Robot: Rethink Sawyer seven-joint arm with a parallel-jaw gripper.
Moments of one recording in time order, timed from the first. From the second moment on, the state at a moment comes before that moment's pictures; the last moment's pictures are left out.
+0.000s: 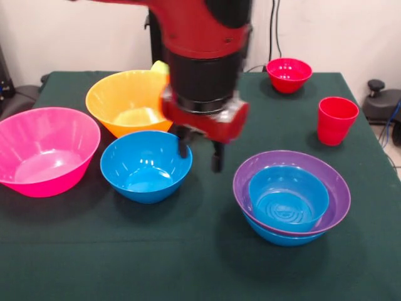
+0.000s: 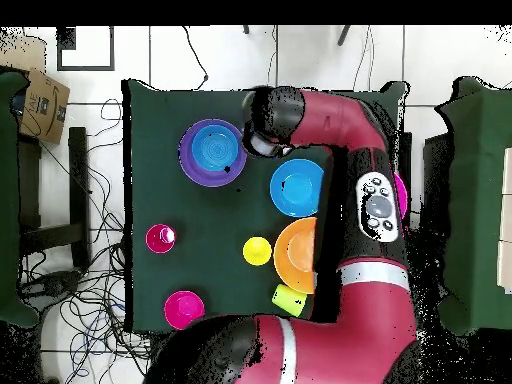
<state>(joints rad) -0.33 -0.44 0.15 1.09 -0.16 0.99 2.17</state>
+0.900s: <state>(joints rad) -0.45 -0.35 0.17 1.11 -0.27 0.87 2.09</state>
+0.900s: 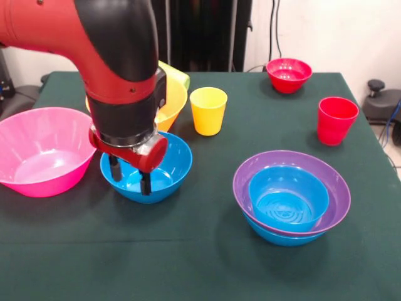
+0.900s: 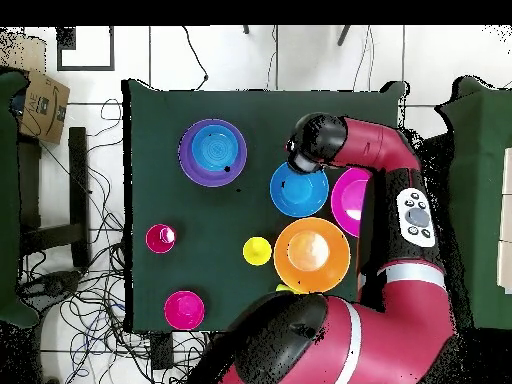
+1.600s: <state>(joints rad) -0.42 -0.35 0.20 1.13 -0.28 0.83 2.09</state>
